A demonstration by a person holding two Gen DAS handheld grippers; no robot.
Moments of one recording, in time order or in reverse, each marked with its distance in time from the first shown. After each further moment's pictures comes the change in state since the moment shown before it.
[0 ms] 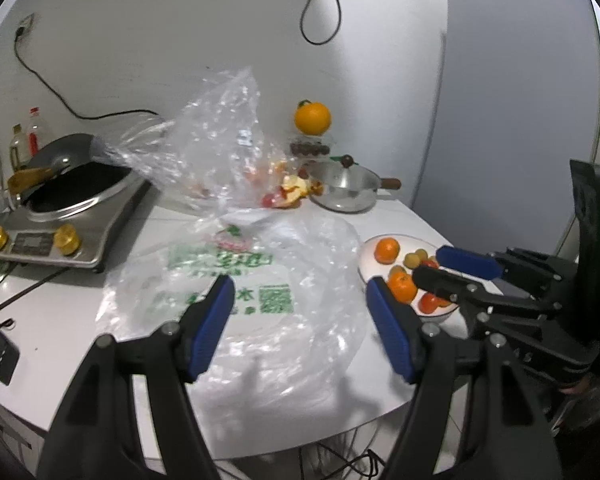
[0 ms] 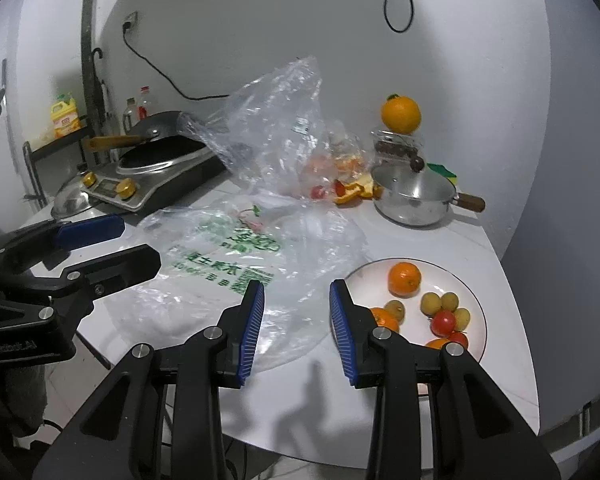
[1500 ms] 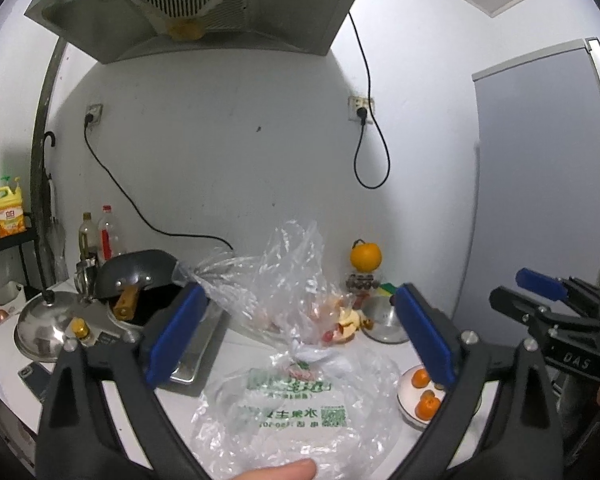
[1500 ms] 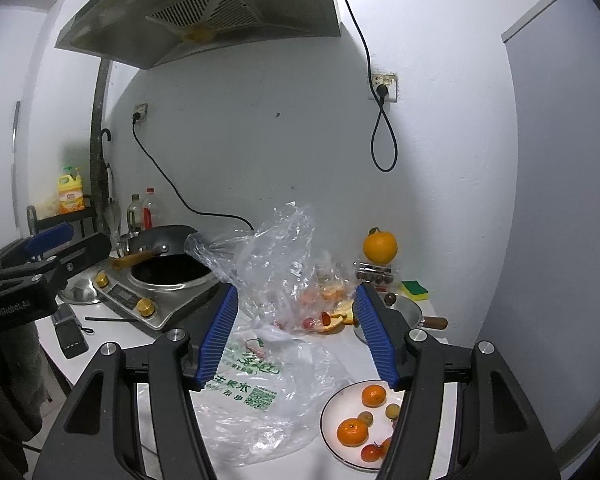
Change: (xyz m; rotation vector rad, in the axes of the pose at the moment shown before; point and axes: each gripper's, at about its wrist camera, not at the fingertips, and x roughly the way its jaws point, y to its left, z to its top) left arm -0.122 0.027 0.082 -0.024 -0.402 0.174; right arm -0.105 0.018 0.084 -0.017 -0.344 -0.076
